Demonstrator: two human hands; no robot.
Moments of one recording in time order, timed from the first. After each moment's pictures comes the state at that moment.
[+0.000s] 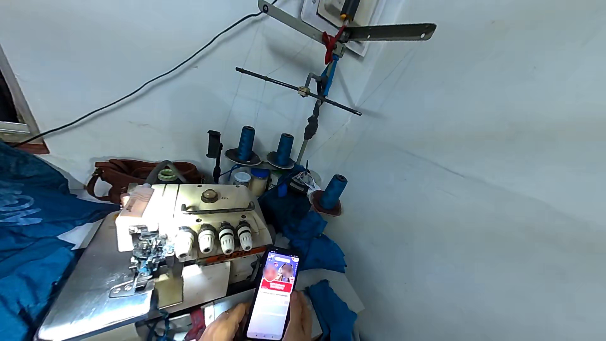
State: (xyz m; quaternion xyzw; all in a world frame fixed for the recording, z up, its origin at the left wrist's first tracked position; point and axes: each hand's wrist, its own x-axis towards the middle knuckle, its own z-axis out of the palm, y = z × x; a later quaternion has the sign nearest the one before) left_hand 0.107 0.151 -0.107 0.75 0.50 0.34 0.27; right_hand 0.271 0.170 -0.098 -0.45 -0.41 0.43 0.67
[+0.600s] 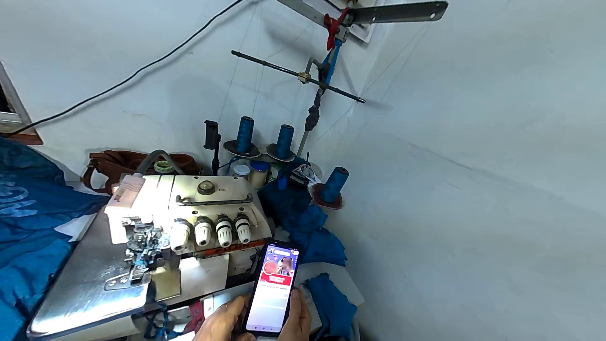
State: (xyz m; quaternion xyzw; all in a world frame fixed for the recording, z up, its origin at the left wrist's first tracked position) left_hand 0.107 0.151 -0.112 0.75 0.50 0.36 0.26; right_hand 0.266 0.168 -0.113 -0.46 -0.40 0.39 0.69
